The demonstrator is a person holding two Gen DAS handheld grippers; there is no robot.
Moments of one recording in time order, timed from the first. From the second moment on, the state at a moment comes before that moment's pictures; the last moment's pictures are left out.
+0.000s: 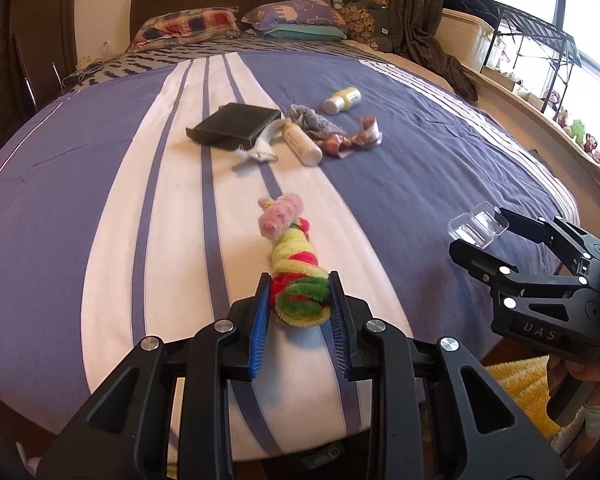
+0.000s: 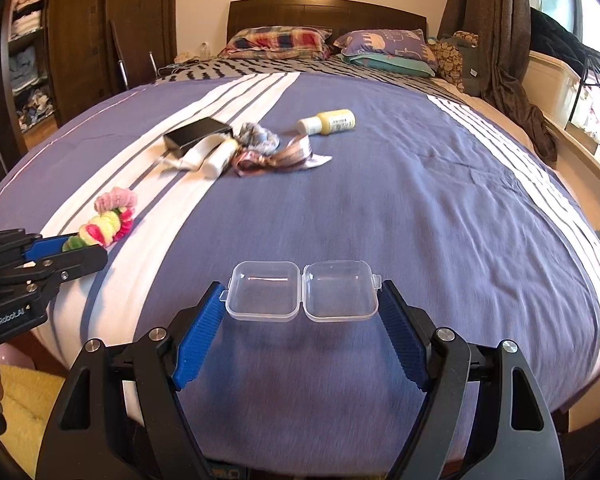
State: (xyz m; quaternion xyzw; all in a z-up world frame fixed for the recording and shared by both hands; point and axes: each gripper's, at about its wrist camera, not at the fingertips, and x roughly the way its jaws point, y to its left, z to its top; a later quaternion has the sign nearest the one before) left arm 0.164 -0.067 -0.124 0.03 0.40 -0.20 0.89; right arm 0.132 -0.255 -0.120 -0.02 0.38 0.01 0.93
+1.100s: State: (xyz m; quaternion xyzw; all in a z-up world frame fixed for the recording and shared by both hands) left arm 0.027 -0.037 -0.153 0.04 0.43 -0.21 0.88; right arm 0.011 -0.219 -0.139 -0.02 0.40 0.05 0.92
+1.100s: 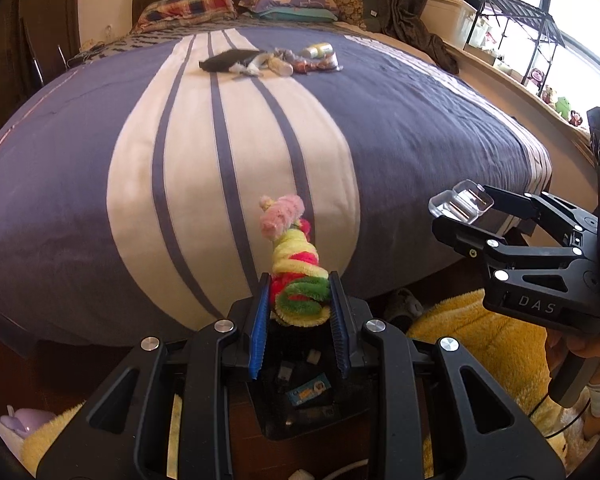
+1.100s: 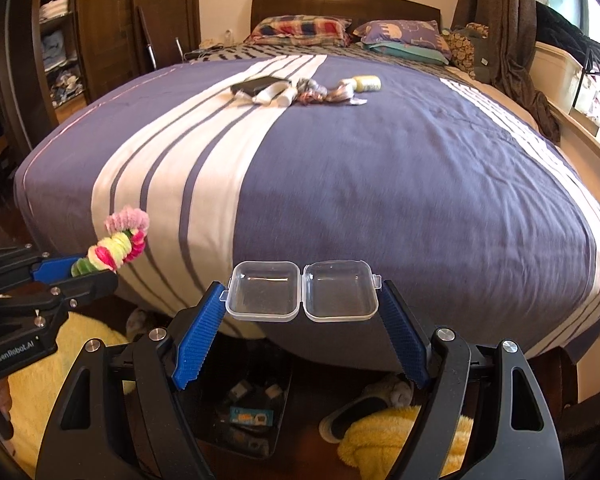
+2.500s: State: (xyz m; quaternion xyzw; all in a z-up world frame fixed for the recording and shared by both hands) left arm 0.039 -0.028 -0.316 0.00 0.61 -0.19 0.77; right arm 0.044 -0.179 -0.287 0.02 0.58 0.09 0.81
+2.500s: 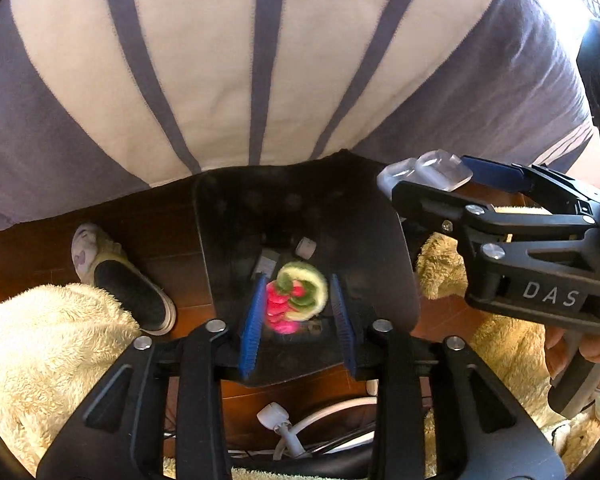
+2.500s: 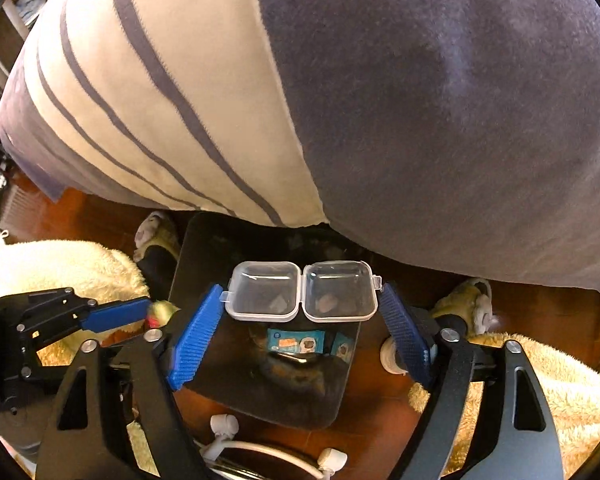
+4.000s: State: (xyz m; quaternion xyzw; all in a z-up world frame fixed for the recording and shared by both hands) left arm 0.141 -0.013 -0.122 0.03 0.41 -0.14 0.90; right arm 0.136 -0.263 -0.106 0.02 0.37 0.01 0.93
